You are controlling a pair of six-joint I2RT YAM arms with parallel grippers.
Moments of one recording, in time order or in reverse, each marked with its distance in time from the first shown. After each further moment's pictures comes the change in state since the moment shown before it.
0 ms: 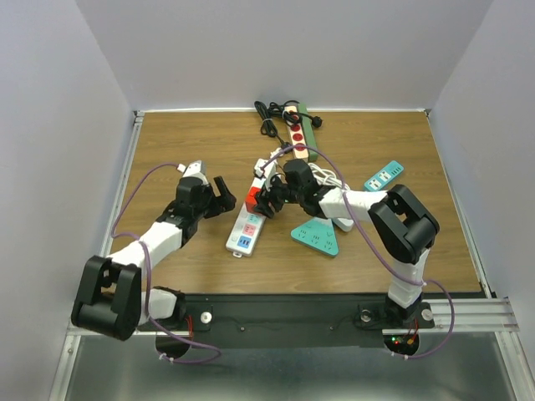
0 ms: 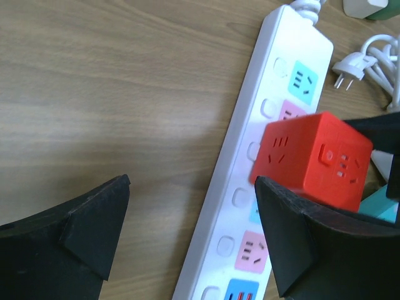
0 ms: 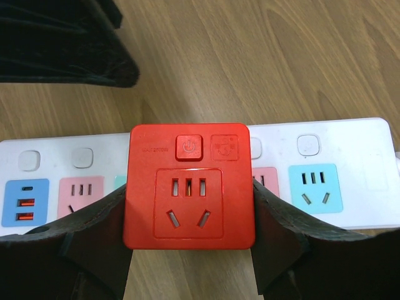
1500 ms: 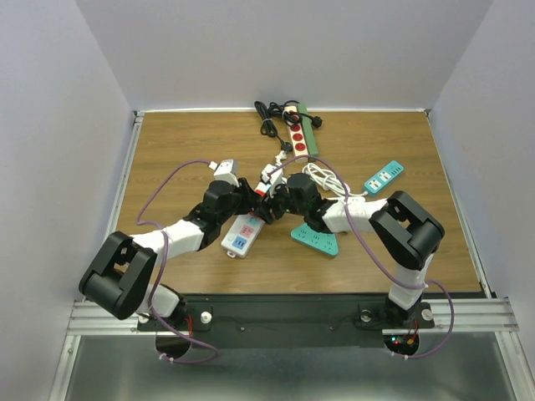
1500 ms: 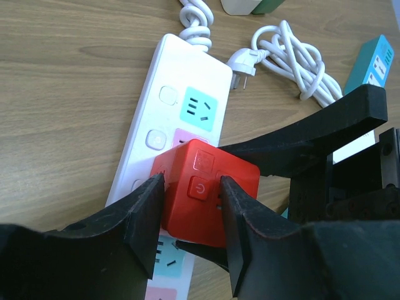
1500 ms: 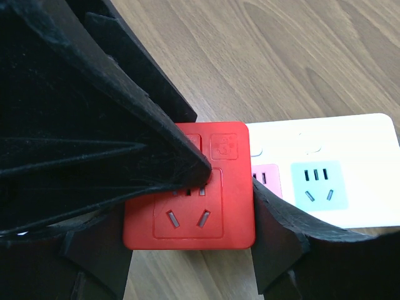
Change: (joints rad) left arm -0.268 0.188 0.039 0.314 -0.064 -0.041; right arm 0.051 -0.055 -0.187 0.220 0.154 0.166
